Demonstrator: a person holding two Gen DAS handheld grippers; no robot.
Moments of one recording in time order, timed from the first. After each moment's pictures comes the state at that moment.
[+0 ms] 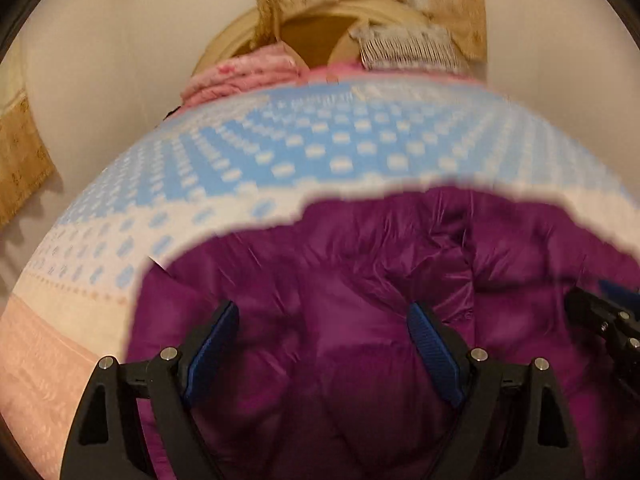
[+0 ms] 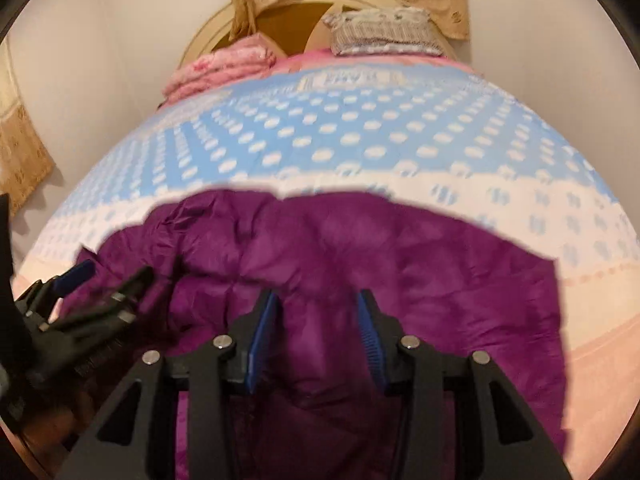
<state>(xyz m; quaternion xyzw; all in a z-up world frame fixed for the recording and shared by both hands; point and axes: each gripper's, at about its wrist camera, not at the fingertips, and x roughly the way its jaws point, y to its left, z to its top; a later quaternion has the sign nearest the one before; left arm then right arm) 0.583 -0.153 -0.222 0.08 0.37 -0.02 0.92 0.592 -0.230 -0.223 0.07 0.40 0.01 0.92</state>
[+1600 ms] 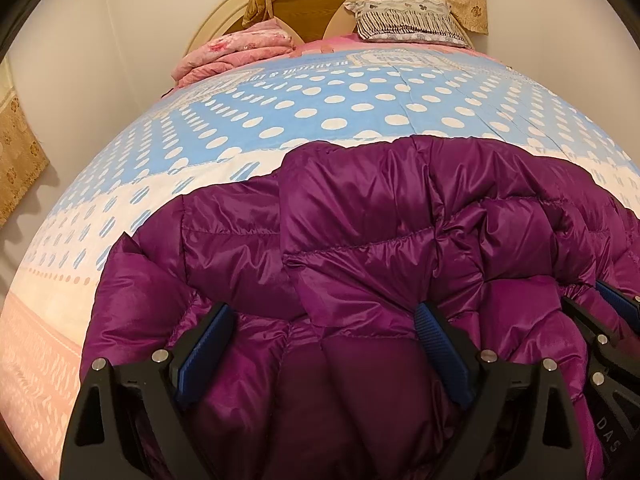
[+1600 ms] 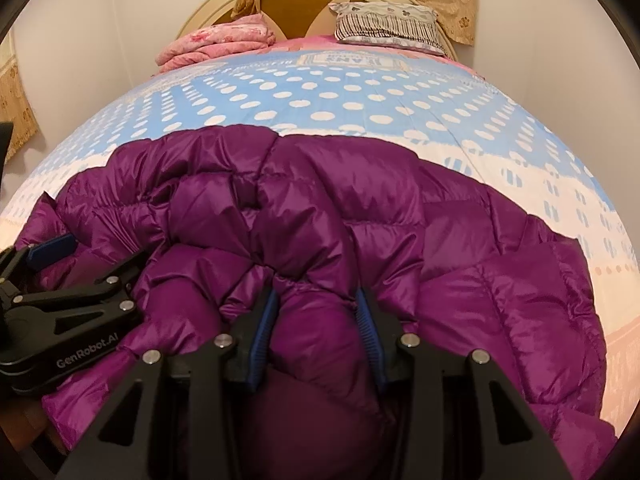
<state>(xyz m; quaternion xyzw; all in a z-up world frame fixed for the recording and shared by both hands) 0.600 -0.149 -0.240 0.08 0.42 -0.02 0.91 0.589 -0.228 -0.244 0.03 0.41 -0.02 0.91</state>
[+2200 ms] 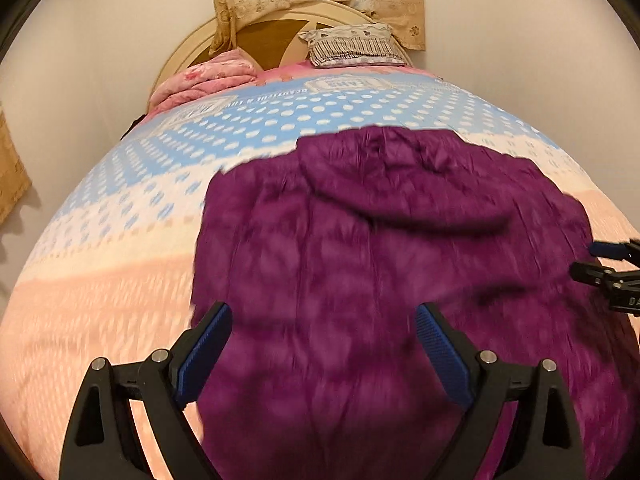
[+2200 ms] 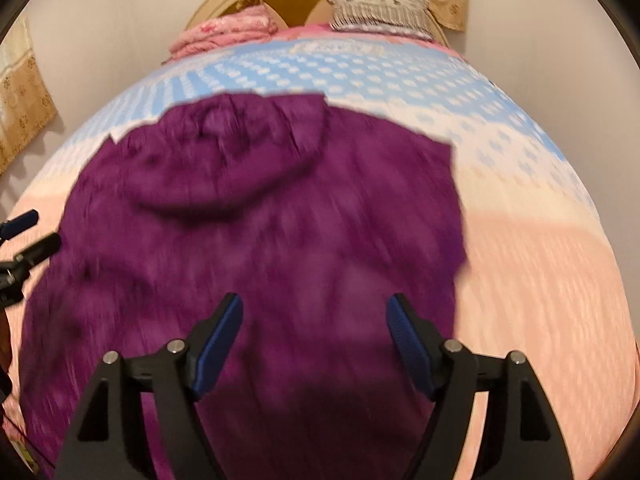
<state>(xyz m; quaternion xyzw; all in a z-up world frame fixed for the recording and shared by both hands) 0.409 -0.076 -0.182 0.08 0.38 -0.12 0.91 0.406 -0.277 -0.215 0.04 0.44 0.00 0.90</state>
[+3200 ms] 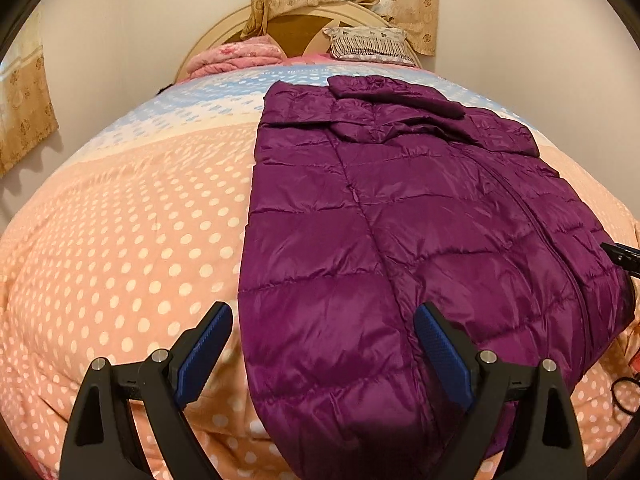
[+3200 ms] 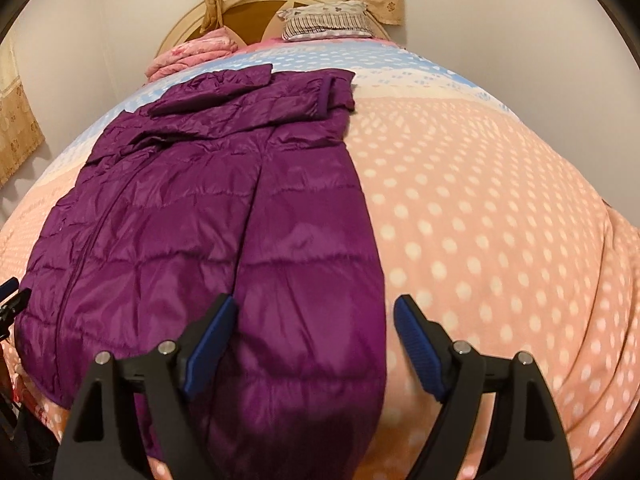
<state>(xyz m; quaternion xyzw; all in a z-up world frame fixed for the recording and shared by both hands) 0.207 -0.003 -0.234 0.04 0.38 -0.10 0.92 0.223 -0.273 -0.247 0.08 0.40 -0.07 0.91</state>
